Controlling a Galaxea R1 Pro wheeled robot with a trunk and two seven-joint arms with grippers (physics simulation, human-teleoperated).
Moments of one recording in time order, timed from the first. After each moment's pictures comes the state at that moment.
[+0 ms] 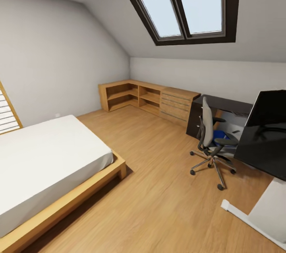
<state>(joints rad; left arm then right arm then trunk) 0.00 0.05 0.03 -0.14 0.20 -0.64 0.01 -0.06 0.02 -0.05 -0.23 0.11 -0.76 0.00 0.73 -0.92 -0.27</state>
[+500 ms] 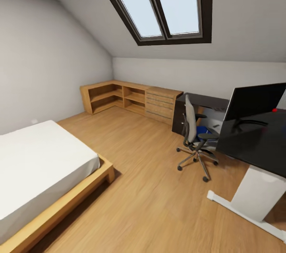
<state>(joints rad) 0.00 0.05 0.03 -0.14 0.20 -0.64 0.01 -0.06 0.02 -0.05 -0.23 0.11 -0.76 0.00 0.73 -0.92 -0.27</state>
